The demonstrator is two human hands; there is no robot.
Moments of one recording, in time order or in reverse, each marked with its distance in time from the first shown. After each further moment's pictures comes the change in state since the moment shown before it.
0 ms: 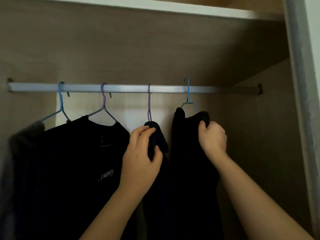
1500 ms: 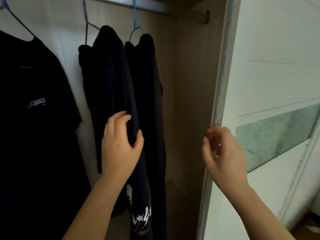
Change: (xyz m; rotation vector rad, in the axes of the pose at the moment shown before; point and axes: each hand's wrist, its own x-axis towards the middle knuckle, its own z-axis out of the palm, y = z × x) left_hand -0.147 0.041 0.028 -0.120 -0.185 -0.143; right_hand -0.212 0.140 -0.111 -0.361 0.182 -0.372
